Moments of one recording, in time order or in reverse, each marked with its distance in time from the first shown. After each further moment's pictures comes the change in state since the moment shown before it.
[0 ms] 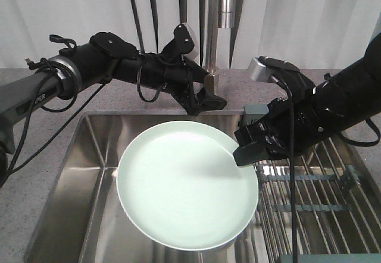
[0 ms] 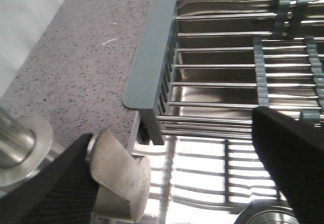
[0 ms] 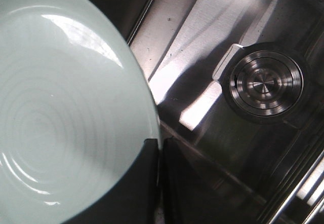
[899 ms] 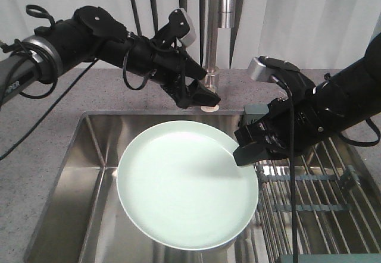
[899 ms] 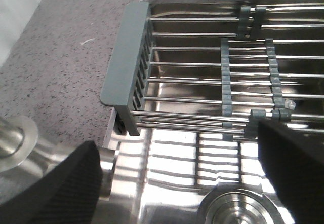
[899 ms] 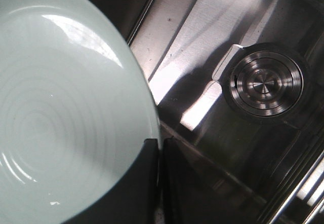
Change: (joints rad) left arm 0.004 -0.107 -0.024 0.195 0.131 -0.233; right arm 0.000 0.000 0.000 0.000 -0.001 0.000
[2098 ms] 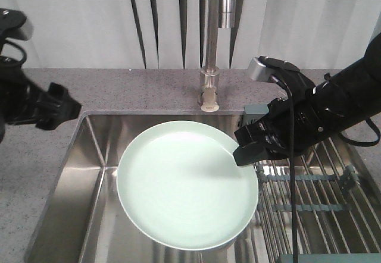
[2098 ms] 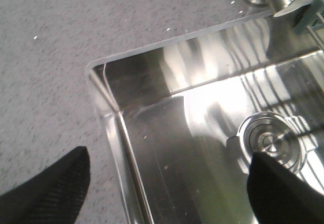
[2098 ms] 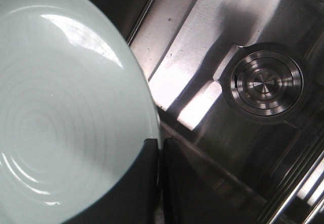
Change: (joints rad) left arm 0.106 -0.881 0.802 0.827 -0.181 -1.167; right arm 0.000 0.000 0.000 0.000 0.000 0.000
